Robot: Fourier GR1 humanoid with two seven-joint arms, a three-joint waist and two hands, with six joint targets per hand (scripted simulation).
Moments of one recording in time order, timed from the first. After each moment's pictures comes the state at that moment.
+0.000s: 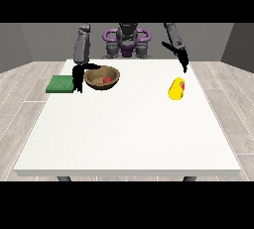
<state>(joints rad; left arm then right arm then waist) -0.36 0.14 0.16 -0.99 -0.24 -0.02 -0.57 -0.52 -0.22 -0.32 -0.52 -0.35 0.21 -0.48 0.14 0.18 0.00</state>
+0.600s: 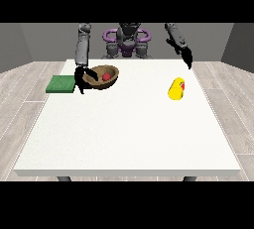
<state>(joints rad) -0.41 0.15 0.10 -1.11 -0.24 -0.08 -0.56 -0.42 -0.29 -0.25 -0.54 -0.21 -0.01 -0.65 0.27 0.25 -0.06</state>
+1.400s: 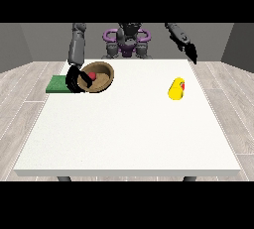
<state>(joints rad) -0.48 0.12 0.05 -1.11 -0.26 -0.11 -0.53 -0.31 -0.53 -0.14 -0.66 -0.01 -0.30 -0.34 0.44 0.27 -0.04</state>
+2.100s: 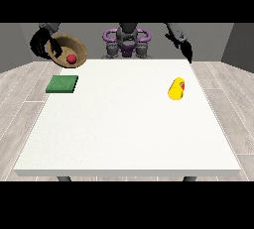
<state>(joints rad) -0.36 0.13 0.14 -0.91 -0.22 -0.06 -0.56 -0.39 -0.89 0.11 -0.88 0.23 0.02 0.15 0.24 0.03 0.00</state>
